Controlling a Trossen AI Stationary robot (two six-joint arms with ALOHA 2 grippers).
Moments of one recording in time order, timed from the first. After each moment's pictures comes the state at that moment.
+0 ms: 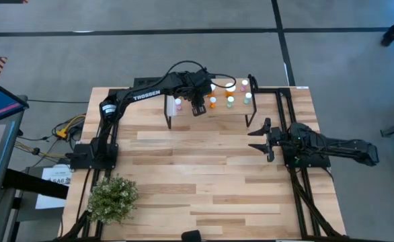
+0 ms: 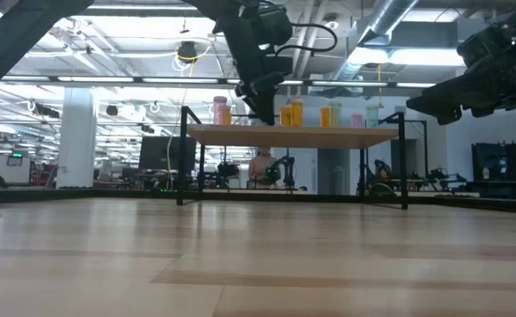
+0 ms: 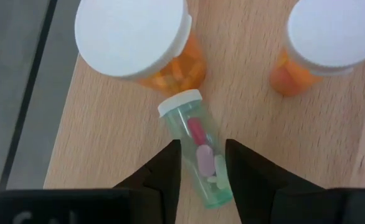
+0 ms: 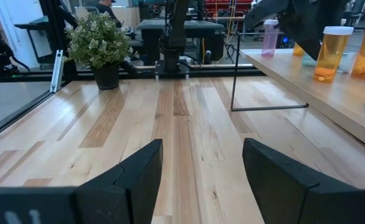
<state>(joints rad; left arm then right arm) 0.40 2.06 1.99 -0.98 -0.19 0.22 -0.20 0.12 0.02 0.01 -0.15 0.00</state>
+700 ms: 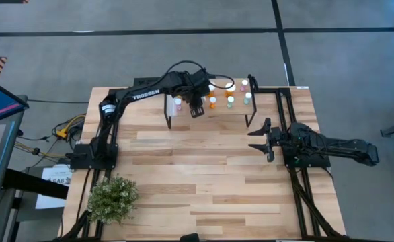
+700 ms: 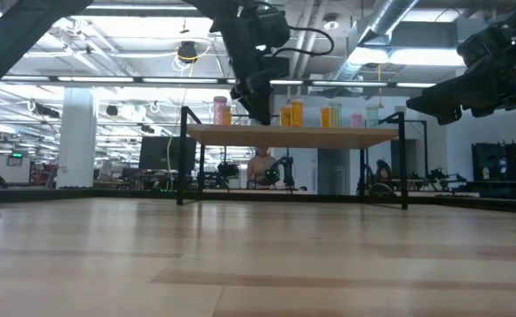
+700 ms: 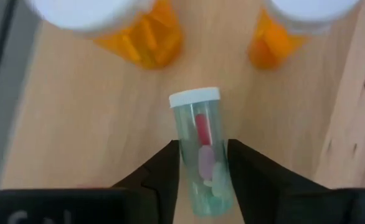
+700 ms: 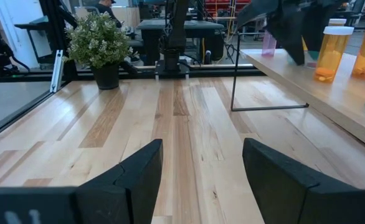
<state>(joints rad) 0.41 2.06 1.99 -1.04 -0.11 0.18 -0.20 0.12 0.02 0.01 -0.15 0.00</state>
